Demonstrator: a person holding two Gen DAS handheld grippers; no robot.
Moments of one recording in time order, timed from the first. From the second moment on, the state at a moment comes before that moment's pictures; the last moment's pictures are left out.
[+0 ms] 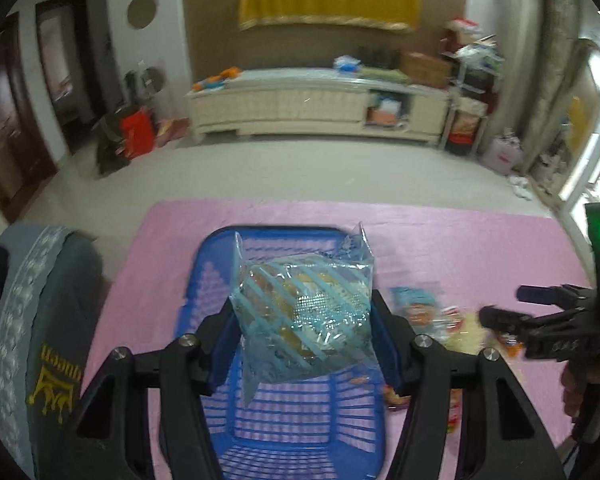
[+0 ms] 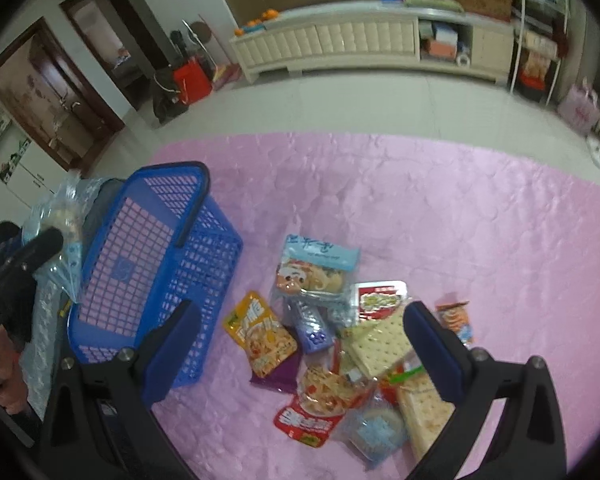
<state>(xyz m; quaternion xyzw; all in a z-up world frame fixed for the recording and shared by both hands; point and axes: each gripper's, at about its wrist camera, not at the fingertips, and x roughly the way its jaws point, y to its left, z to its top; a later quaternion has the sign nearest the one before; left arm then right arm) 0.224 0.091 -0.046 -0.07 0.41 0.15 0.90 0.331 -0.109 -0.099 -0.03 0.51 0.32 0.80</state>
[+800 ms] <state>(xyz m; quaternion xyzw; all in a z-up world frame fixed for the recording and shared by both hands) 0.291 0.137 -0.139 -0.03 0.51 0.15 0.85 0.398 -0.054 -0.202 -0.04 0.61 0.31 0.73</state>
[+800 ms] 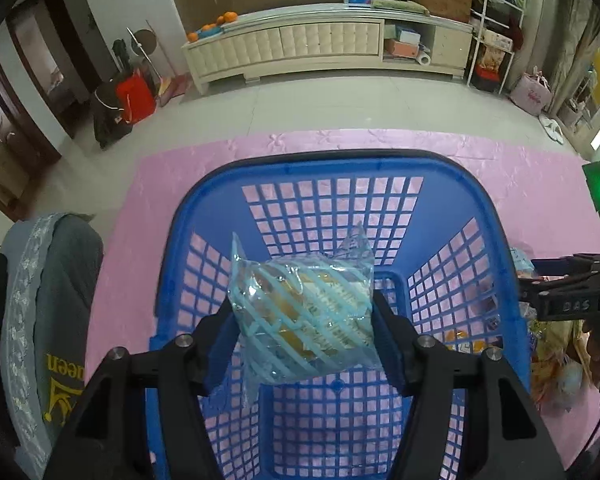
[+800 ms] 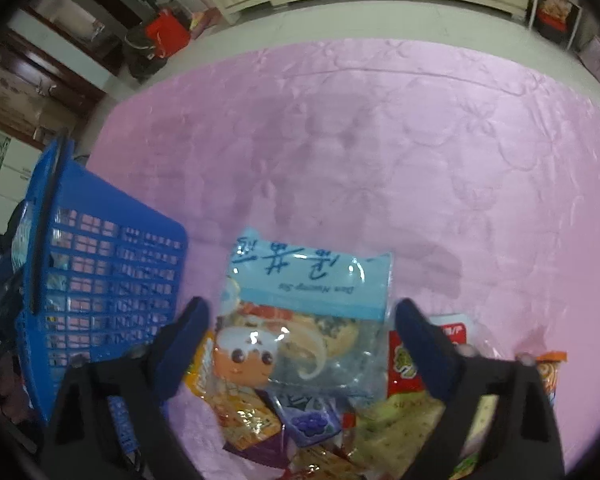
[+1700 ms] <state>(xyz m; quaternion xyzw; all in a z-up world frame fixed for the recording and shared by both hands) 0.232 0.140 -0.084 -0.08 0.47 0.11 0.87 0.297 -0.058 -0.061 -0.08 0.46 0.35 0.81</state>
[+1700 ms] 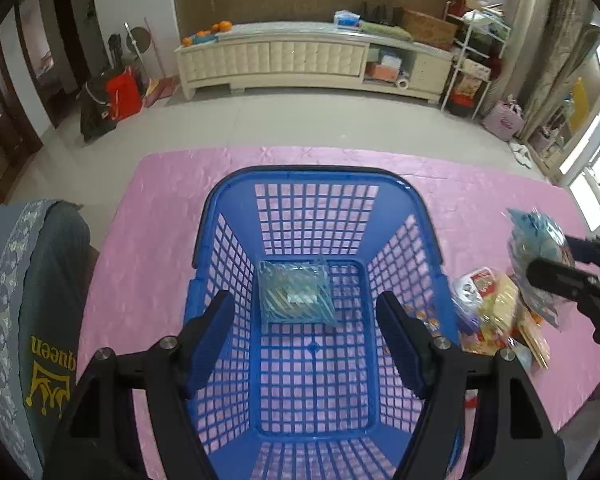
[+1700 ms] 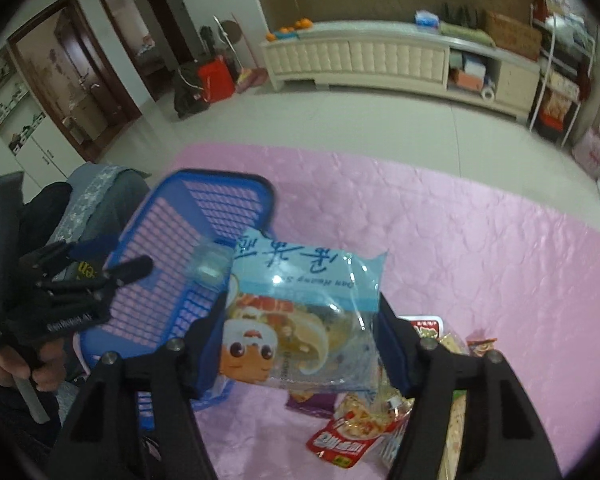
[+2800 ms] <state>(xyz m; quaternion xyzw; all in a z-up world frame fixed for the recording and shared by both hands) 0.181 0.220 -0.077 -0.09 0.43 0.11 0.89 0.267 0.073 -0.065 -0.20 0.42 0.33 0.82</state>
